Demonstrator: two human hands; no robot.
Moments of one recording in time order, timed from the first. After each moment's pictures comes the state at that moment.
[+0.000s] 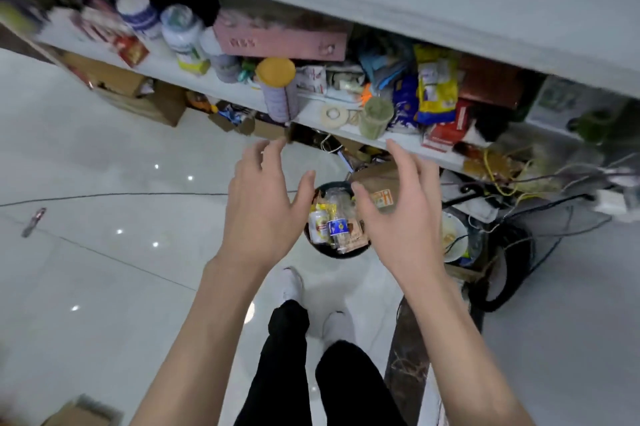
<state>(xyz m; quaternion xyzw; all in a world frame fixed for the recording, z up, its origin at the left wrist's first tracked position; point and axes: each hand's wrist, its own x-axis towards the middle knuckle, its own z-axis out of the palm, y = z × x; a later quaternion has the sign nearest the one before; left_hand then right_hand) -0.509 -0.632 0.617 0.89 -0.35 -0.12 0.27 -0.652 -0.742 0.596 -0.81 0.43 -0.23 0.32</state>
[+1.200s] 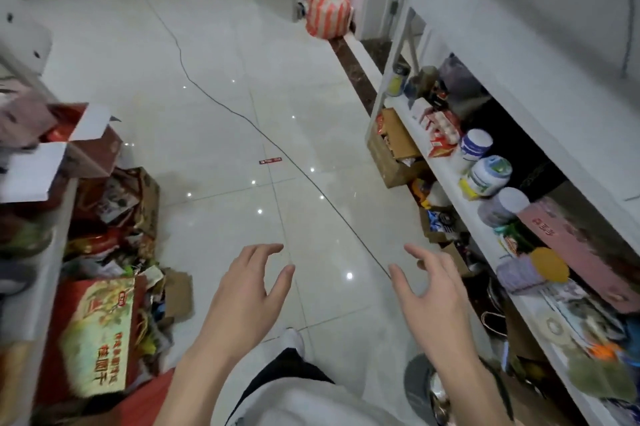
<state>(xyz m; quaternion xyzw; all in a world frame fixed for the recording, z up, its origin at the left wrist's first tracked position) -0.454 -0.195 0.701 0.93 0.09 -0.04 0.36 -0.432 -0.452 0.704 -0.92 0.08 -0.01 0.38</state>
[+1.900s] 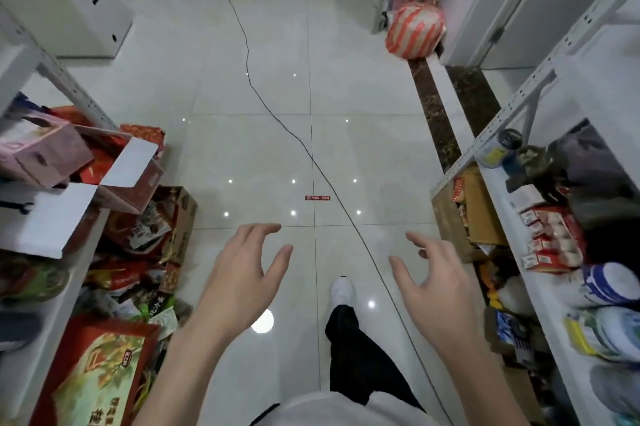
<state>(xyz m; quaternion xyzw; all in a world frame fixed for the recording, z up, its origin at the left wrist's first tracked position) -0.139 -0.028 0.690 0.92 0.20 0.00 0.34 -0.061 -0.279 0.679 -0.94 -0.05 0.05 0.34</state>
